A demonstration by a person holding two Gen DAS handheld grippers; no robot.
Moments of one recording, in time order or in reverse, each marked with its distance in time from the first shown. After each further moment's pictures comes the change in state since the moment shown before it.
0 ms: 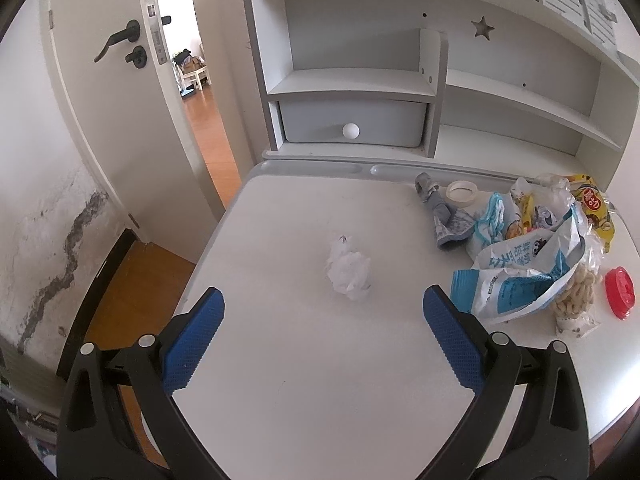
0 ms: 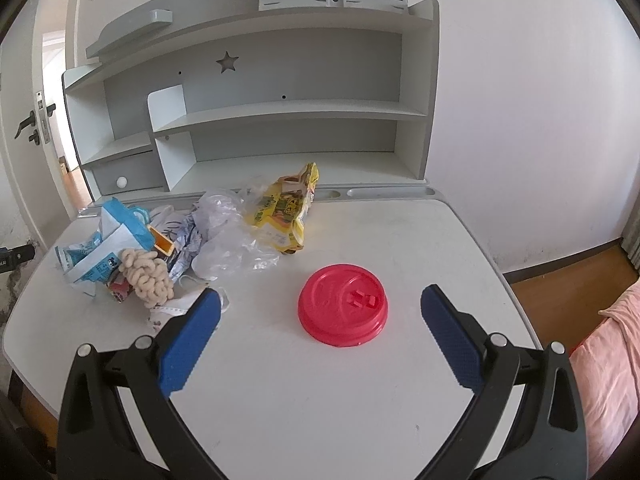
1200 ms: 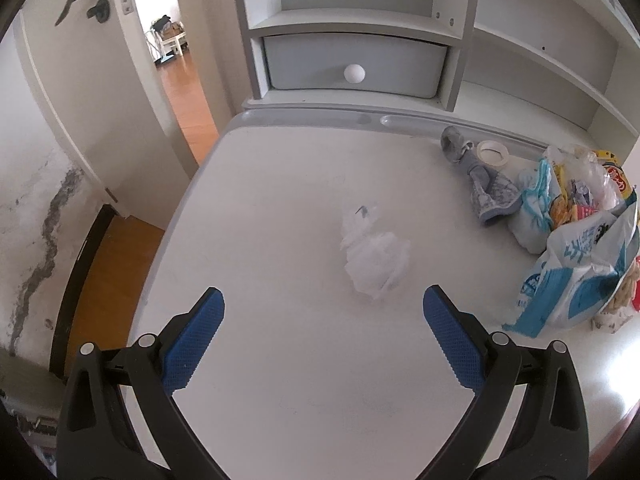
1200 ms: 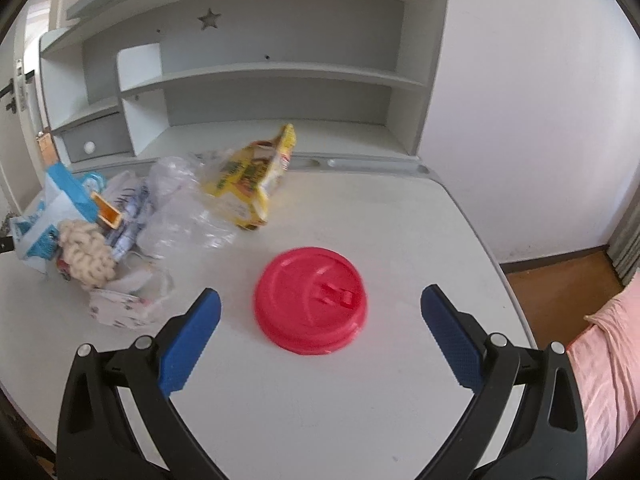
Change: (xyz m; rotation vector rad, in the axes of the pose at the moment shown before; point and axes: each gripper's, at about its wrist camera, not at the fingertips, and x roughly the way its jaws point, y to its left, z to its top) left arm 0.081 0.013 -0.005 0.041 0.197 -0.040; right arm 0.055 -0.014 -0.002 -0.050 0.110 -0.077
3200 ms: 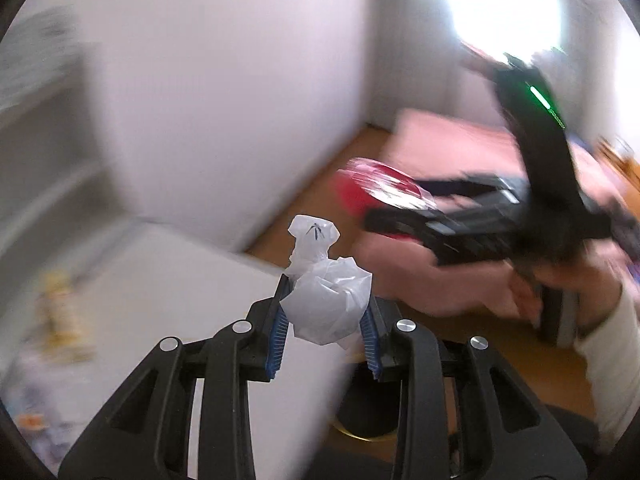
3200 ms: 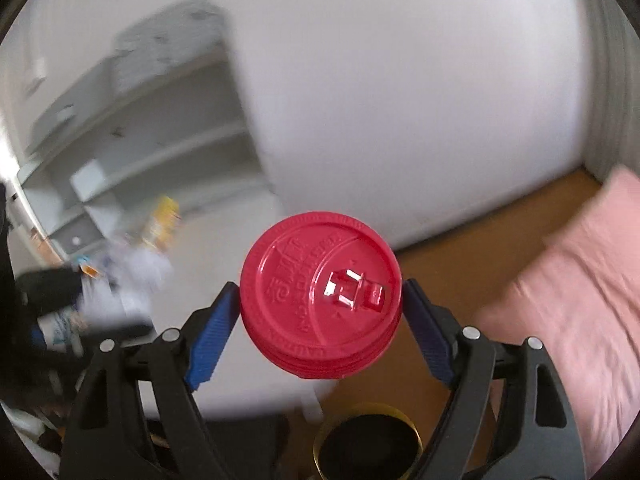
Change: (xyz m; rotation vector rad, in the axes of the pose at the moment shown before) left arm -0.190 -0.461 -0.145 1.012 -0.195 -0.950; right arm -0.136 -0.251 -0.076 0.362 -0.025 -0.008
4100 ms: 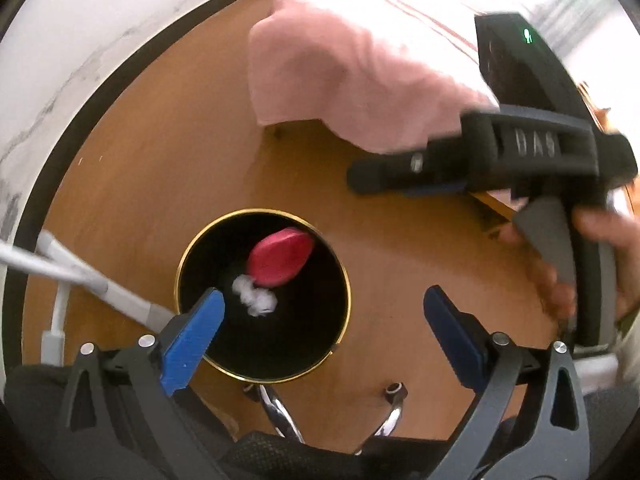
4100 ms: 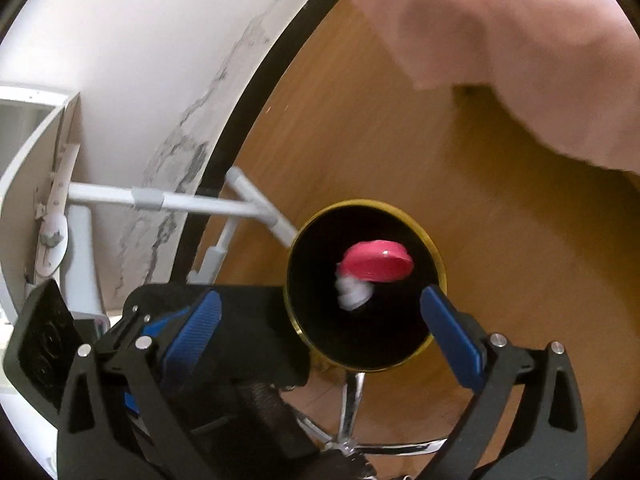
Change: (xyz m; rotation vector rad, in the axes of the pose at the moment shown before) left arm 0.260 -0.078 -0.148 -0.076 0.504 -0.284; right arm 0.140 -0.197 -0.239 0.668 0.505 0.038
